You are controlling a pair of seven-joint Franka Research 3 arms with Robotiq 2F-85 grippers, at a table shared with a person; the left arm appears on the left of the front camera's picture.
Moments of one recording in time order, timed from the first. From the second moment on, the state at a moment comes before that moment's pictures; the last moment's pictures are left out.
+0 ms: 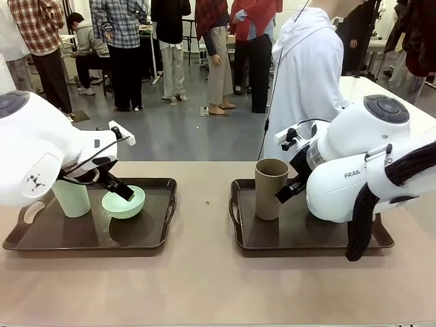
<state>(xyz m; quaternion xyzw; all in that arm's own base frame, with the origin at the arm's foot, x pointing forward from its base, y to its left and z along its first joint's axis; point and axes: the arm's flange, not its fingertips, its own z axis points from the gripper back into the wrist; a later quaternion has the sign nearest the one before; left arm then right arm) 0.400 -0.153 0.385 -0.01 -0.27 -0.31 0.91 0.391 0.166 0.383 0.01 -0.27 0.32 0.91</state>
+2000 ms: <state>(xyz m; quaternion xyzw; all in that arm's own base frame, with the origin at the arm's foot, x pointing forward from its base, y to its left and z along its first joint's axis) 0.283 0.066 0.529 -0.34 -0.13 -0.20 0.91 0.224 -0.069 0.550 0.31 -0.18 0.04 0.93</state>
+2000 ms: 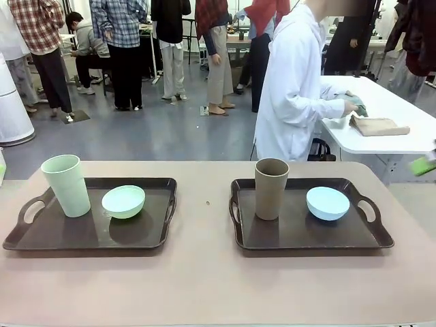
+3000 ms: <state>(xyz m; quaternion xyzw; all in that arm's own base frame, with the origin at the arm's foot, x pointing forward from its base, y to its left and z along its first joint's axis) 0.255 0.194 0.493 -0.46 -0.13 0.05 0.88 0.148 -0.211 0.482 0.48 -0.23 -0.11 0.84</state>
